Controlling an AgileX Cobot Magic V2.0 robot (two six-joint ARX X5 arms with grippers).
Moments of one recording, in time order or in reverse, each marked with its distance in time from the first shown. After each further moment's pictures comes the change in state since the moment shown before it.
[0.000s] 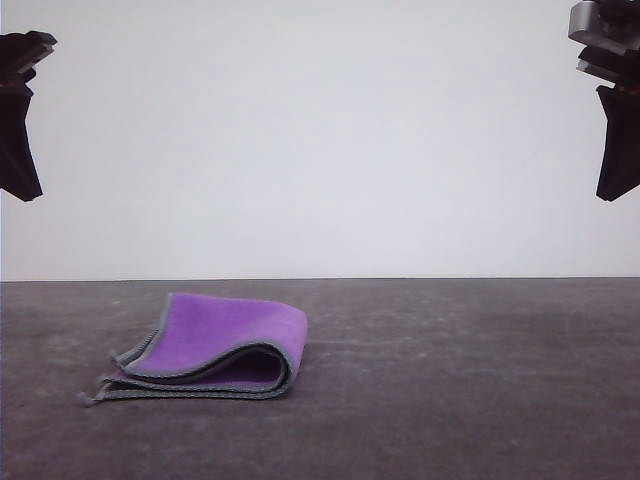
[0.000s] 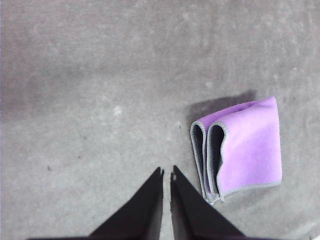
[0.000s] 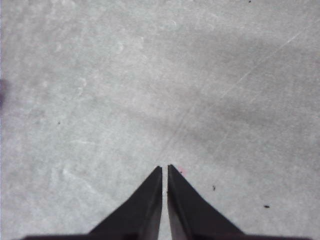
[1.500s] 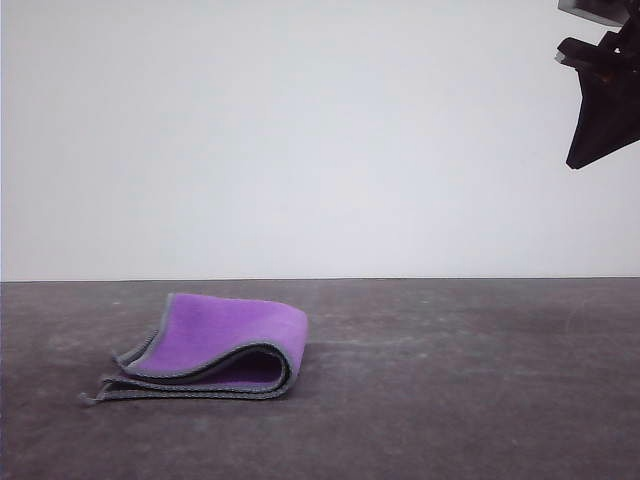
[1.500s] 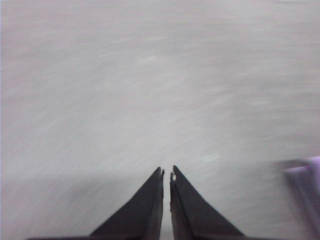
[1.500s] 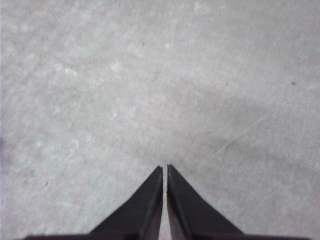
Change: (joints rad) left_arx 0.000 -1.040 -0.924 0.694 -0.421 -0.095; right_arx 0.000 0.000 0.000 0.228 0.000 -0.004
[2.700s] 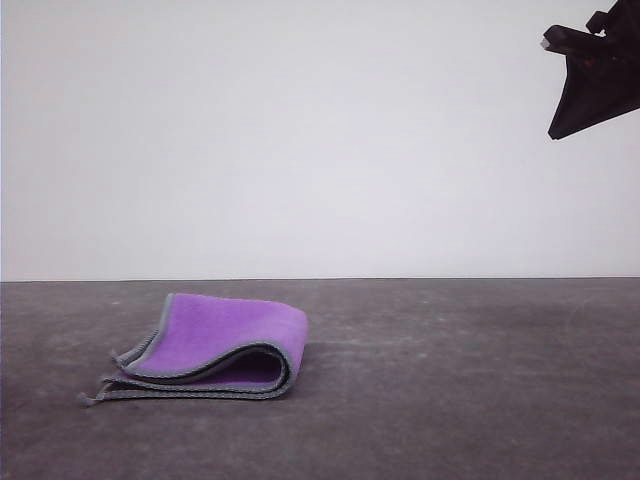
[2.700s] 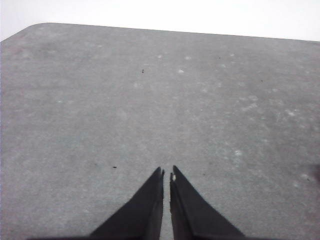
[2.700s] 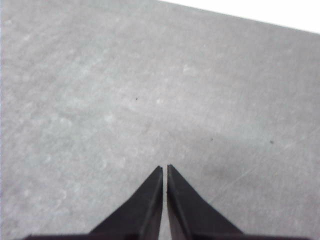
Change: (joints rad) left_arx 0.000 -0.480 -0.311 0.027 -0.048 -0.063; right_arx 0.000 0.000 0.000 0.182 0.000 0.000
